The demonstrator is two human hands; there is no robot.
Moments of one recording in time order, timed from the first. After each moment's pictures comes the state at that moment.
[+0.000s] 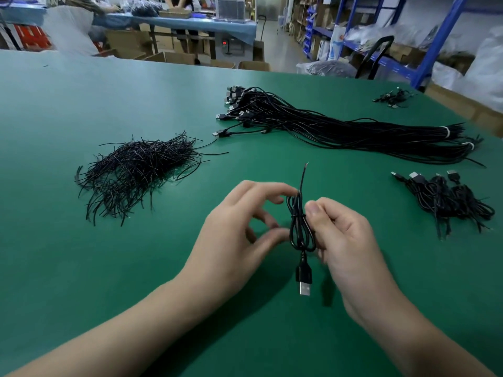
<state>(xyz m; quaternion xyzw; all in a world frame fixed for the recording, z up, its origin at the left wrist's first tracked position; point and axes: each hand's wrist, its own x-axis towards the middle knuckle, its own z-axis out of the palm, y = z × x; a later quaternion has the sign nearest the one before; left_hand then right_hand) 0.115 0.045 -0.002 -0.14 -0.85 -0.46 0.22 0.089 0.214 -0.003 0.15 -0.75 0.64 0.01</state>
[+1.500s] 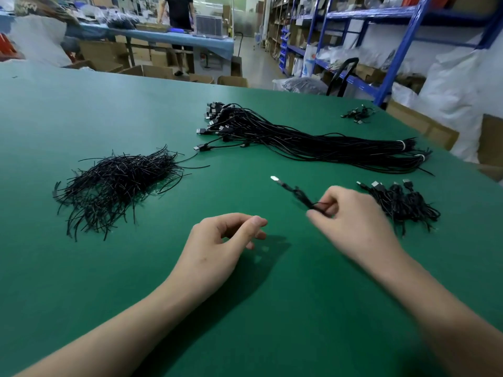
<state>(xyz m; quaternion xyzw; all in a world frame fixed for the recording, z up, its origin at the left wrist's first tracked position) 0.110 0.047 -0.010 -0.02 -0.80 -0.59 0.08 0.042 0.263 0.028 0.07 -0.96 0.24 0.14</state>
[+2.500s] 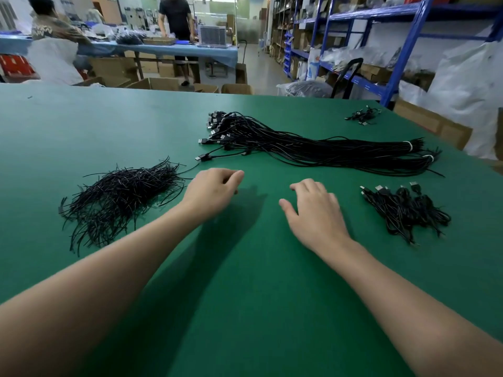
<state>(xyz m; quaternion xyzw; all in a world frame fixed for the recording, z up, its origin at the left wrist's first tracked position) -0.023 0.012 0.010 0.02 -0.94 -0.32 0.12 -0.019 0.226 -0.010 0.14 -0.97 0.10 0.15</state>
